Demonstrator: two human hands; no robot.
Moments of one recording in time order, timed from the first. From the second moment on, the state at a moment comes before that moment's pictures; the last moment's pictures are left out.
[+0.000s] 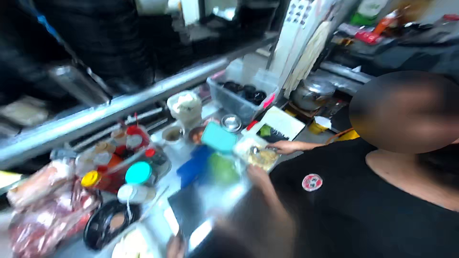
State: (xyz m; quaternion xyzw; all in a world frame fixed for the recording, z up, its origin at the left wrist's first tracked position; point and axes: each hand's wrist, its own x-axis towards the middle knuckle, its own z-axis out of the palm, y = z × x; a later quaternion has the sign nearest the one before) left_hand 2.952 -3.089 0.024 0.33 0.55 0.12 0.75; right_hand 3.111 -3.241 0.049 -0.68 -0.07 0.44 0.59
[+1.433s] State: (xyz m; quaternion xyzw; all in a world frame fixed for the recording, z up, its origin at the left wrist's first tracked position) left_hand 2.979 -3.045 0.038 0.44 0.57 0.14 0.68; right_hand 3.147 -3.205 0.033 -0.88 -0.22 0.26 0.32
